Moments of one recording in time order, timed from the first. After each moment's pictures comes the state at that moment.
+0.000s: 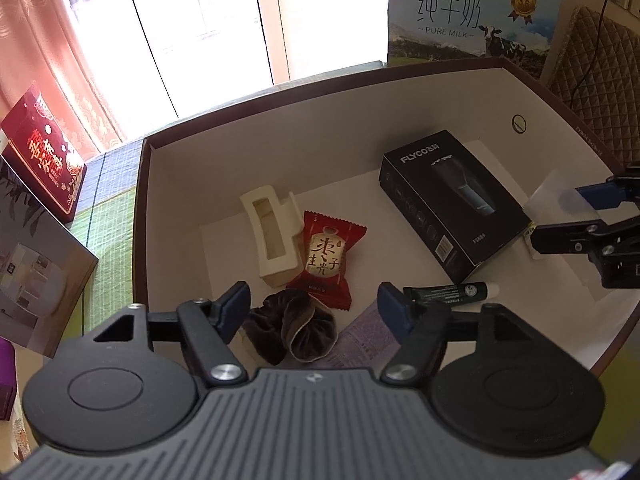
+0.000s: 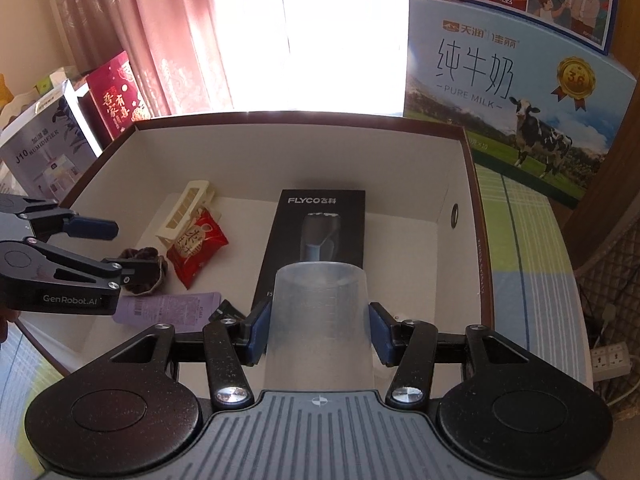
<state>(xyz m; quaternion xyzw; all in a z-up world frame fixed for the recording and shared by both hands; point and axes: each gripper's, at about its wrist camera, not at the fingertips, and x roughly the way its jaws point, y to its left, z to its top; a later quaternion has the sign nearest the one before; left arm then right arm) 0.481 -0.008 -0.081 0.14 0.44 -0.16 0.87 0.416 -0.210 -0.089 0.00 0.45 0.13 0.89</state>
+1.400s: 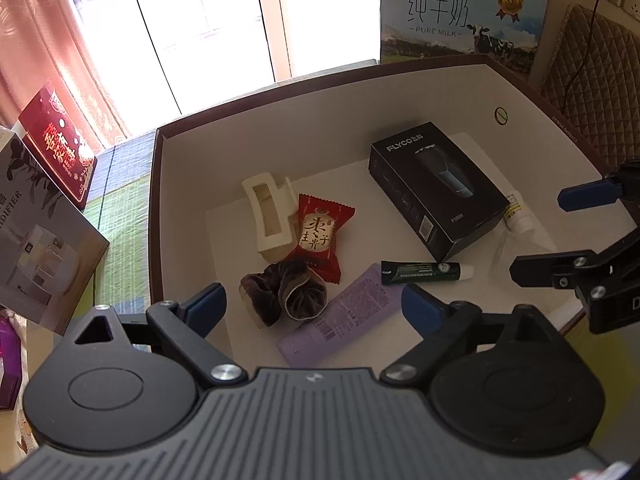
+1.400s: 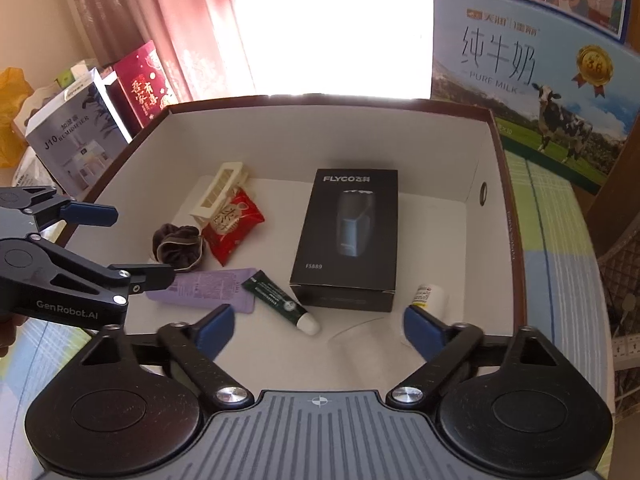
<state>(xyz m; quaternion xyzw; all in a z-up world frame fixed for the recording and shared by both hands) 0.453 -0.005 -0.068 0.13 0.45 -0.16 0.87 0.395 -0.200 -0.083 0.01 0.45 0.15 0.88</state>
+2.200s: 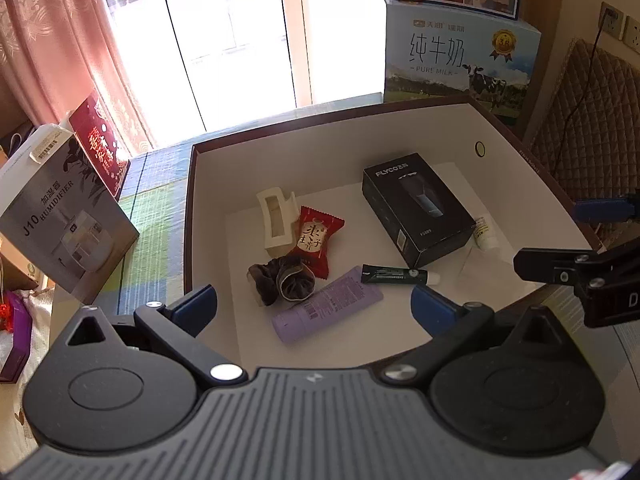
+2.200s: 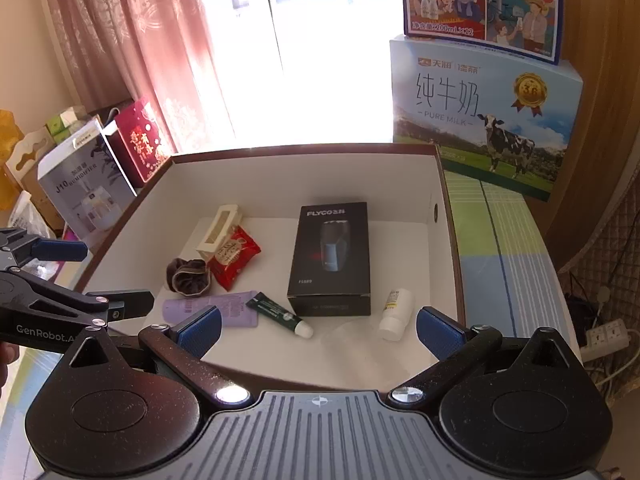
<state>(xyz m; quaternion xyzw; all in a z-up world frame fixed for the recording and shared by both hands) 0.400 -0.006 -0.021 0.11 0.42 -0.13 0.89 0.344 -0.213 -0.042 0.04 0.40 0.12 0.91</state>
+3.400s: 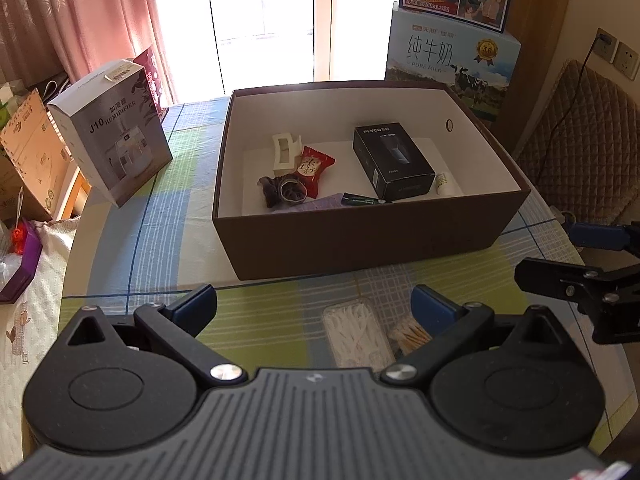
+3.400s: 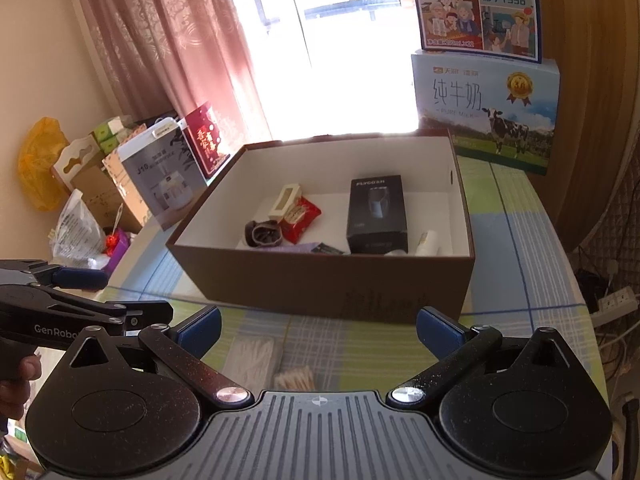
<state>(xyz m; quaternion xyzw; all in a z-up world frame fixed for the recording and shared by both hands) 0.267 0.017 0.004 0.05 0.43 -0.09 0.90 0.216 -0.207 -0.015 0.07 0.38 0.16 0.91</state>
